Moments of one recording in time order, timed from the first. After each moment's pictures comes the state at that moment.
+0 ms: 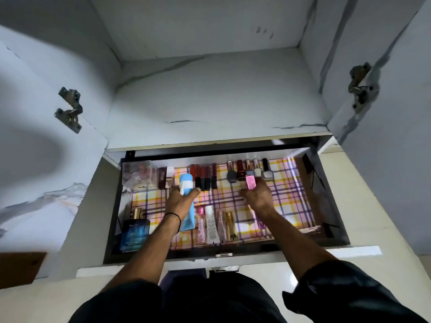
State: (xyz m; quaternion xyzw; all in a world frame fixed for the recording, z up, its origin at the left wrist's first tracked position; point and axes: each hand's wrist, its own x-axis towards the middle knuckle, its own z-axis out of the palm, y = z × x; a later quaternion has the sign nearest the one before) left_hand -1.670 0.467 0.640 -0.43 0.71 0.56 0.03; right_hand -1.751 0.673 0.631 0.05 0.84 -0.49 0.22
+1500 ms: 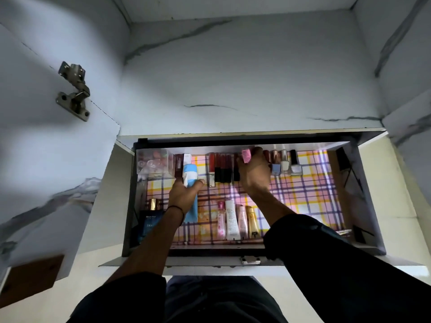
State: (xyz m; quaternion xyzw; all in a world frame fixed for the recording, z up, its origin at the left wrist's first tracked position) left_hand -1.668 0.409 0.602 -0.46 0.70 0.55 0.05; right_hand -1.788 0.571 0.610 0.01 0.93 -0.35 0.13
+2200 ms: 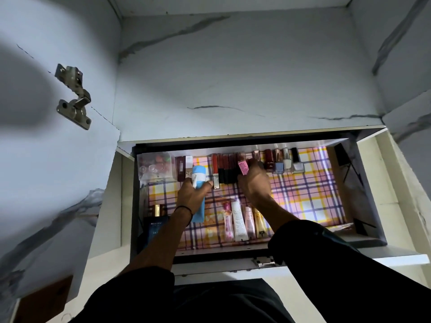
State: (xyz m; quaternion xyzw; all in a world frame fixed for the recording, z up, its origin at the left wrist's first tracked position) left_hand -1.676 0.402 0.594 -0.40 0.72 0.55 0.10; right_hand -1.769 0.566 0.599 0.01 0.93 -0.29 0.25
